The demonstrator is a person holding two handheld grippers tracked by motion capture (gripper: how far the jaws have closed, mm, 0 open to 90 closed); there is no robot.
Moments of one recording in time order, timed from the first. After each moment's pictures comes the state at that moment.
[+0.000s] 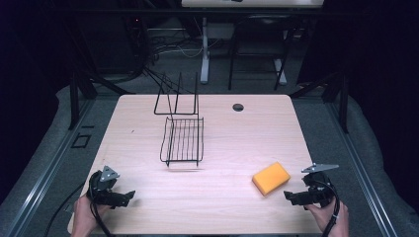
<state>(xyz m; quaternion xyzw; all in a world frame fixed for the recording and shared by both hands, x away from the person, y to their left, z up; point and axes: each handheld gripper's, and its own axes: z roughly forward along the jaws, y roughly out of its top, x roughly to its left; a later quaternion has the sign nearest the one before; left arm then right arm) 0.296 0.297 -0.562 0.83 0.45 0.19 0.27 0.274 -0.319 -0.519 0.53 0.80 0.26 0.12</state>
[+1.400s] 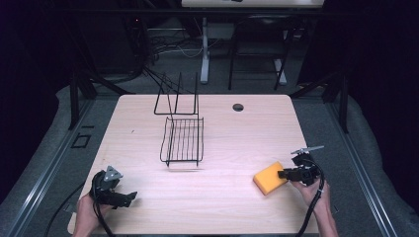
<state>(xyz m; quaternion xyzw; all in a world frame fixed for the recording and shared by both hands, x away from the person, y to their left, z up) 0.299 0.292 -0.566 0.84 0.44 0.19 0.26 0.344 -0.315 -0.544 0.54 0.79 0.29 0.06</state>
